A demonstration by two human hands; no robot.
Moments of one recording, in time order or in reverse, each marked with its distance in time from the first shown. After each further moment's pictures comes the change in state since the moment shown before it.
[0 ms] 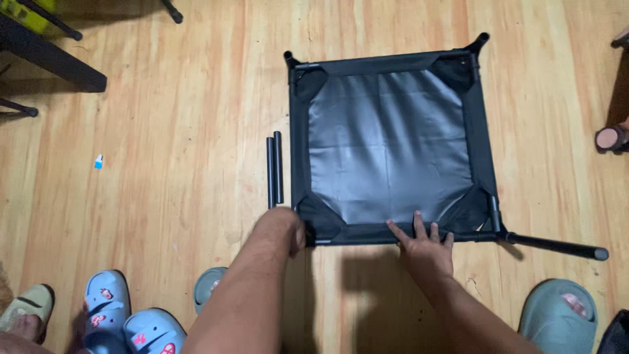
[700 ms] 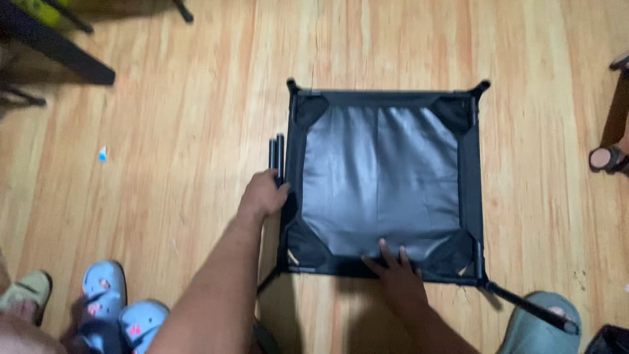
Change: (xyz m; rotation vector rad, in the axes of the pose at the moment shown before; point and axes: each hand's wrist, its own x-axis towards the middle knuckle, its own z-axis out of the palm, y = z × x) left_hand 0.024 -0.050 -0.009 -0.794 1.064 0.195; right_hand -0.042 -0.027 0.008 0.270 -0.134 -0.190
